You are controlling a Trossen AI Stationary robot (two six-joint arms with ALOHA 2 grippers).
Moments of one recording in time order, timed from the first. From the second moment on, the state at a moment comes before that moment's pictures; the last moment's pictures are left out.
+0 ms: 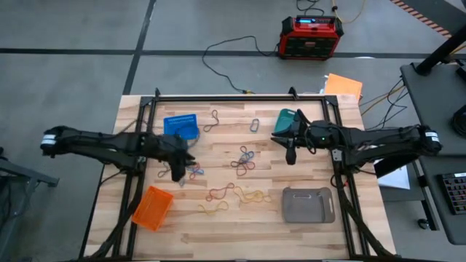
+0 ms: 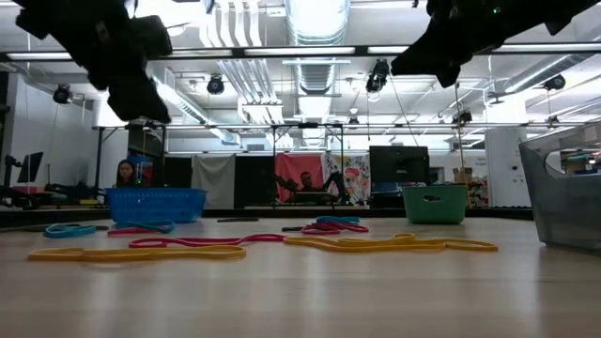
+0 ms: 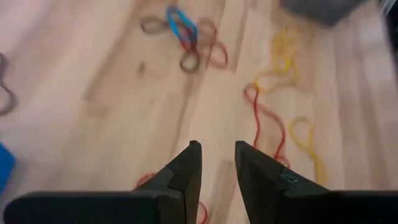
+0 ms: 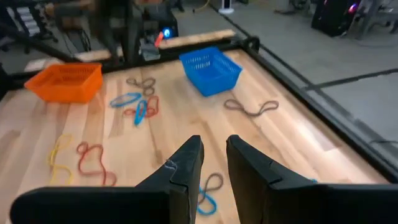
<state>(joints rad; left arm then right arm) -0.03 0.91 0.58 -0.43 -0.02 -0.36 -0.09 0.92 0.61 0.00 0.14 0.10</state>
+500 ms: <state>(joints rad) -0.16 1.20 0.56 -0.32 -0.19 -0.35 -0.17 0.92 0.61 -0.01 0.14 0.05</state>
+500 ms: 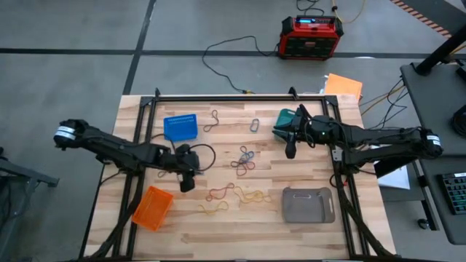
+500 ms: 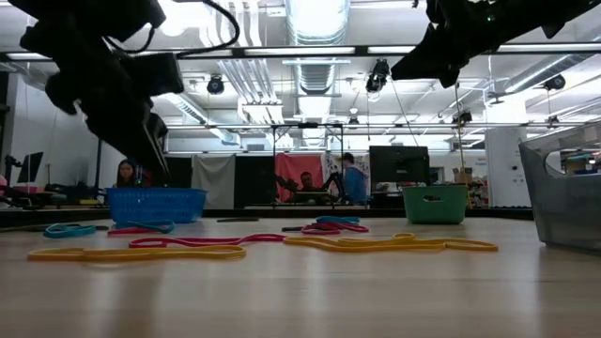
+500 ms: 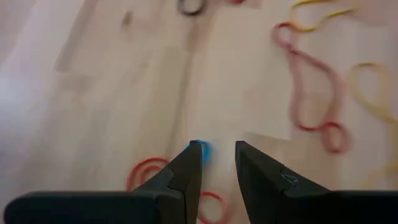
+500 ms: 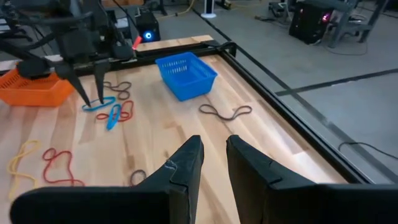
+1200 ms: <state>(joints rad) -0.16 1.49 0.64 -0.34 -0.25 -0.17 -0.18 0.92 0.61 -0.05 0.14 0.05</state>
